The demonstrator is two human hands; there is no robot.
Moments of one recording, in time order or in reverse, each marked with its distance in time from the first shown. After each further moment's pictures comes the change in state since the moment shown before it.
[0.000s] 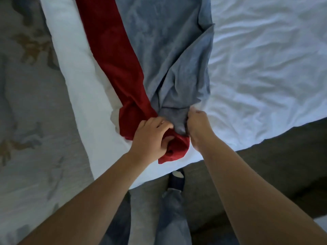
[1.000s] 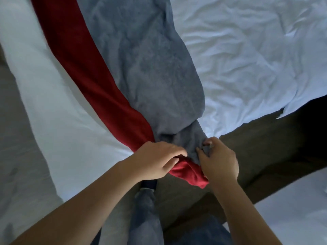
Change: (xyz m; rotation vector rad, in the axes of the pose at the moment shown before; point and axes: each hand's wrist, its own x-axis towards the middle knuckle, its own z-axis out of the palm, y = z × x) left_hand 0.003 0.090 -0.004 -0.319 -0.323 0.393; right_hand -0.081 0.023 -0.162 -1.091 0.416 -0.271
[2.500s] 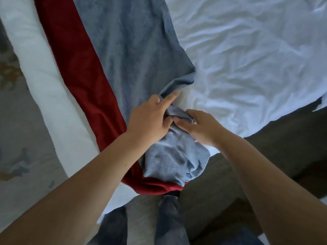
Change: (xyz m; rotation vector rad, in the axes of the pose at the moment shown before) left_hand 0.059 -0.048 -0.078 0.400 0.213 -0.402; right_hand 0.093 -0.086 0.006 0.318 -0.449 -0.483
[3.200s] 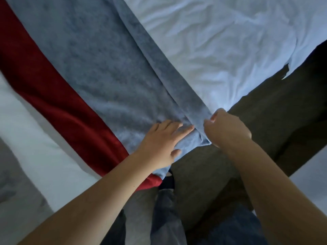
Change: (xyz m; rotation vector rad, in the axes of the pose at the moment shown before) left_hand -0.029 0.083 0.091 0.111 -0.246 0.464; right_hand -0.080 0.079 -0.037 -0.225 0.193 0.676
